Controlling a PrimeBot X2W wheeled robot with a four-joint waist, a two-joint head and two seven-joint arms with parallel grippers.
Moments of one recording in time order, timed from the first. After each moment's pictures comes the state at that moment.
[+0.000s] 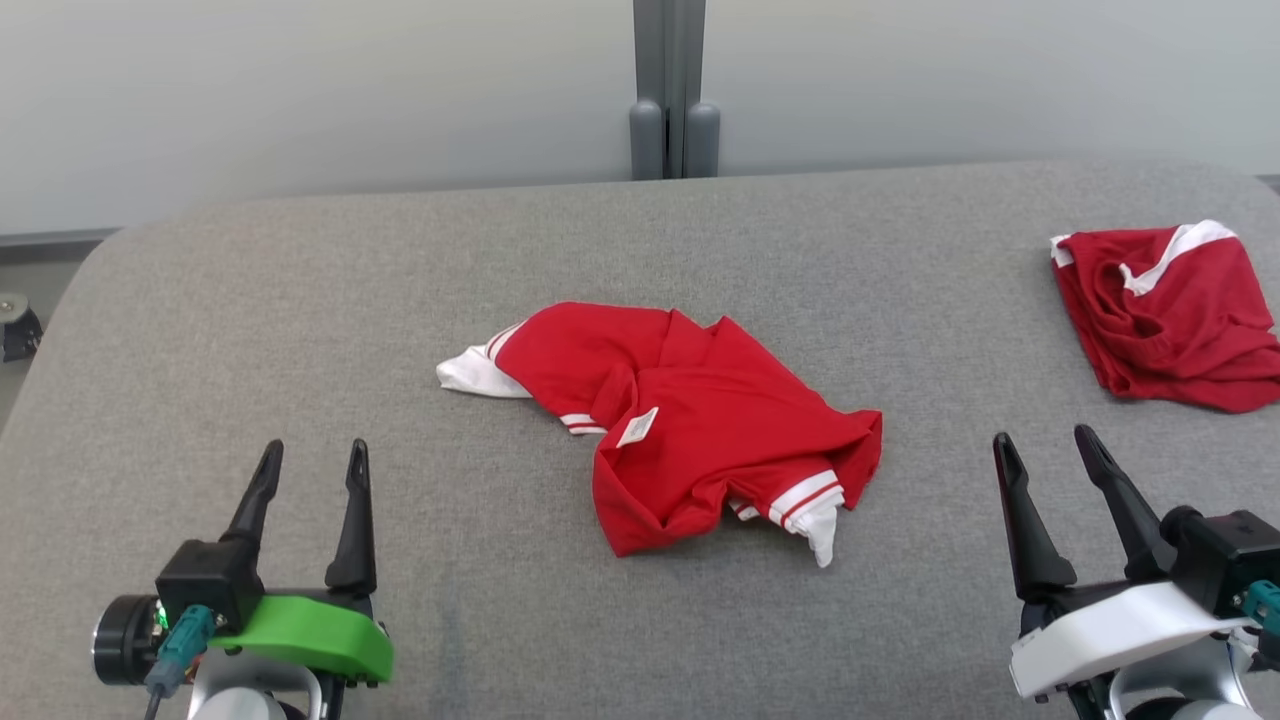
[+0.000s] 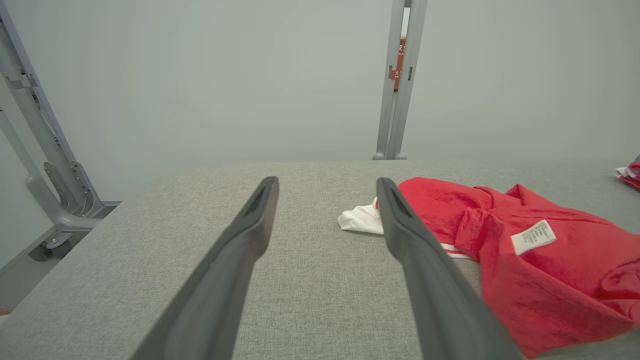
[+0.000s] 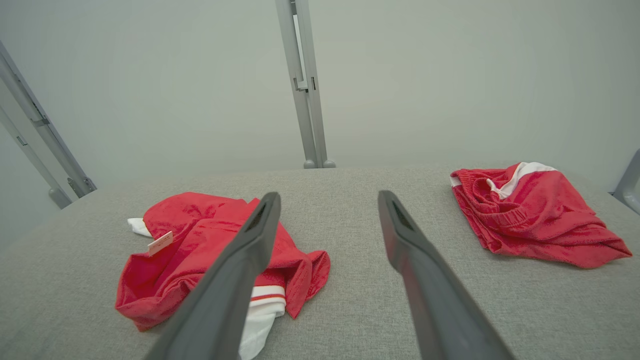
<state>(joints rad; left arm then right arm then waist) -0.11 0.31 -0.31 0.19 -0.43 0.11 -0.26 0.13 -0.07 -0.02 -0.22 0.20 0.13 0.02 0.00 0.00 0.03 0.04</state>
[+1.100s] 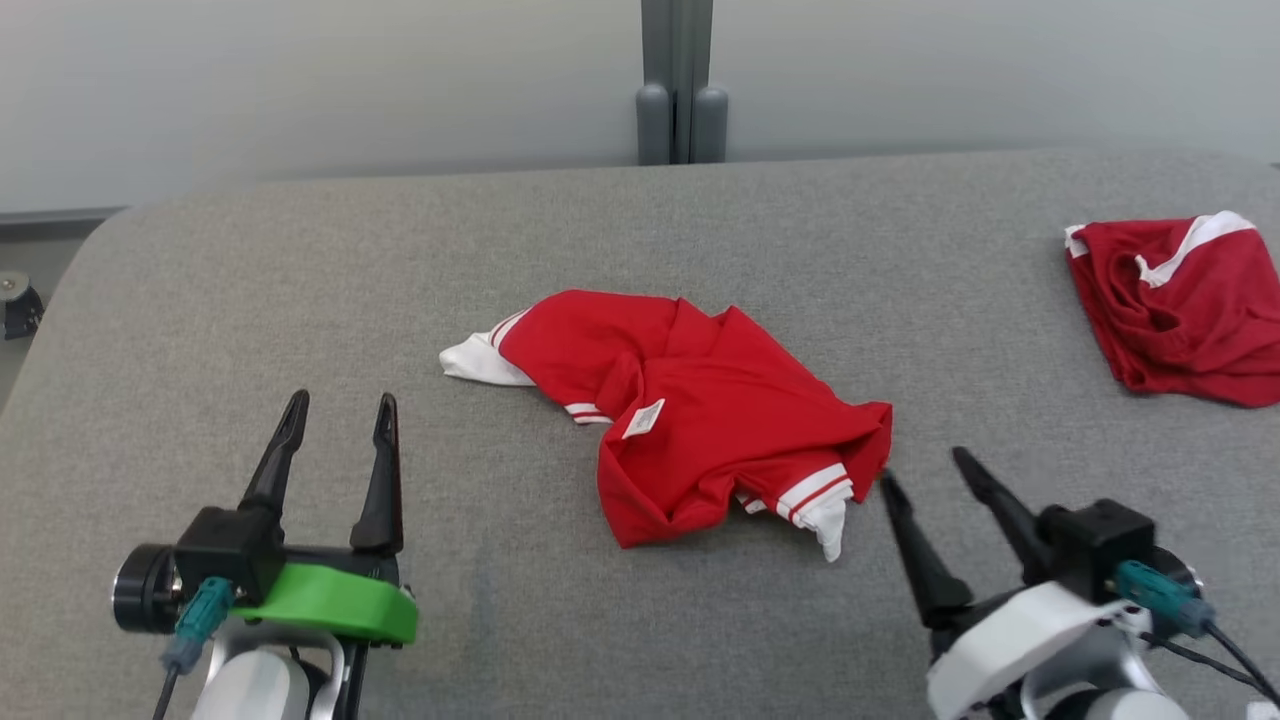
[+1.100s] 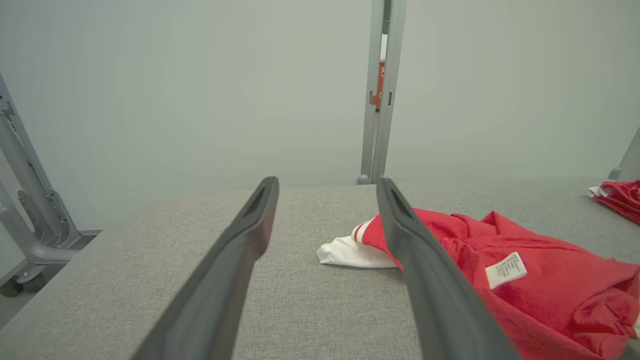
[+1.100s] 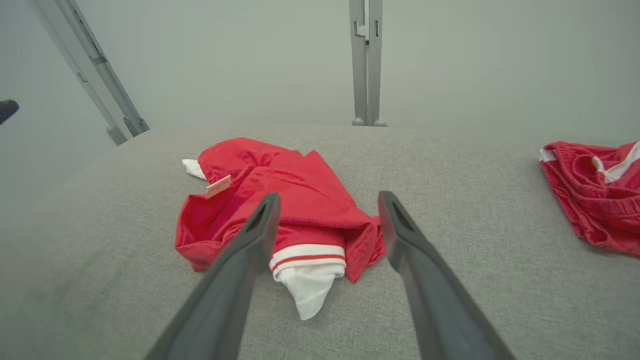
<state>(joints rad) -0.14 0.27 -0.30 0.14 -0.39 0.09 -0.26 0.10 -0.13 0.14 -0.18 0.21 0.13 0.10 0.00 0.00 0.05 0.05</state>
